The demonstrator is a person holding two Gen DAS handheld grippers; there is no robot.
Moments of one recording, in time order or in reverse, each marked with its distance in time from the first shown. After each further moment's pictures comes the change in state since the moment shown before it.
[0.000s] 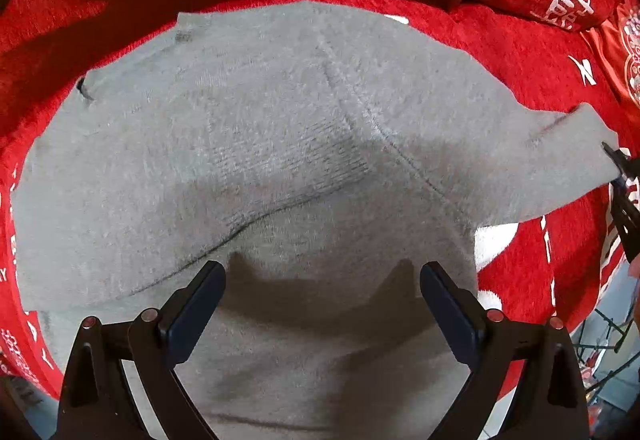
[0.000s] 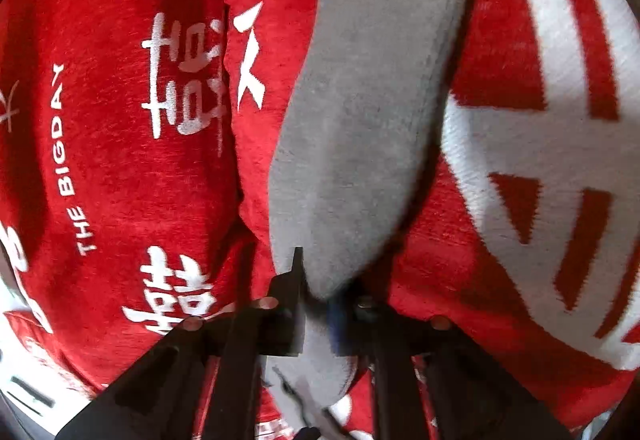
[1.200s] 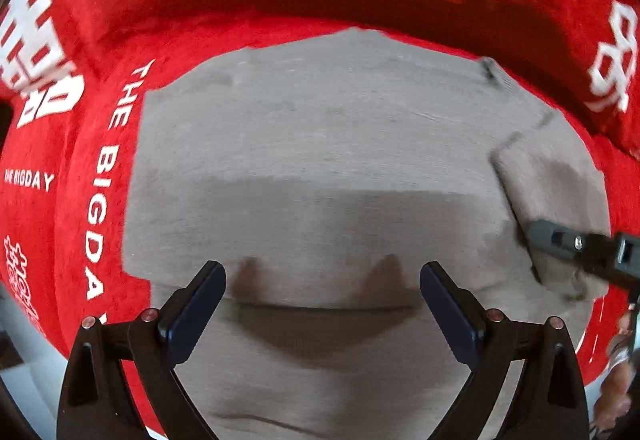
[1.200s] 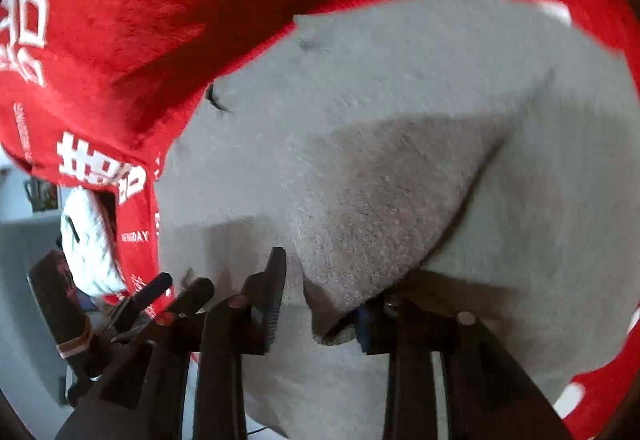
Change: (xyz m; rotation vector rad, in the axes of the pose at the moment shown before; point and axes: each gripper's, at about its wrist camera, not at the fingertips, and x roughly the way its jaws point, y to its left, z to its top) left arm -0.022 0.220 -0.040 -0.365 -0.085 0.094; right arm 0.217 0.121 -0.315 -0.833 0.691 -0.380
